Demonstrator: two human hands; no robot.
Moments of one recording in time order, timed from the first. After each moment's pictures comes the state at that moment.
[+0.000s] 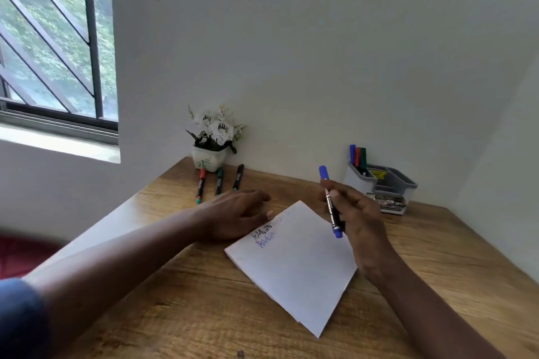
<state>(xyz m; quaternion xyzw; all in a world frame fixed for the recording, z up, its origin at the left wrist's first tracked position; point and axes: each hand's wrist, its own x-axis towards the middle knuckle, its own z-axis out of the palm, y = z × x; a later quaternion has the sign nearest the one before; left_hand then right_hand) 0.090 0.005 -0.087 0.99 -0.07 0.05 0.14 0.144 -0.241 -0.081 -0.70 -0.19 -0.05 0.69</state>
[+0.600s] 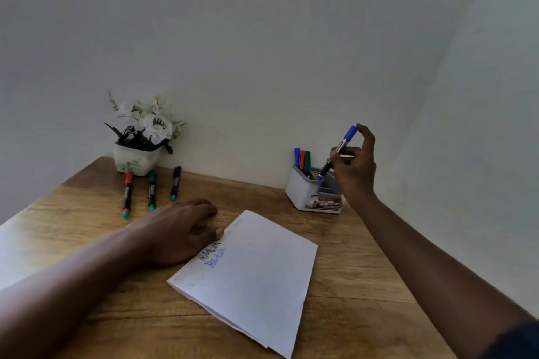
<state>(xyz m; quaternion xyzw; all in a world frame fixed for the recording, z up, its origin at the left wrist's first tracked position) 0.112 0.012 -0.100 0.98 -0.10 0.05 0.14 0.262 -0.293 -0.017 -0.76 -0.13 -0.38 0.51</state>
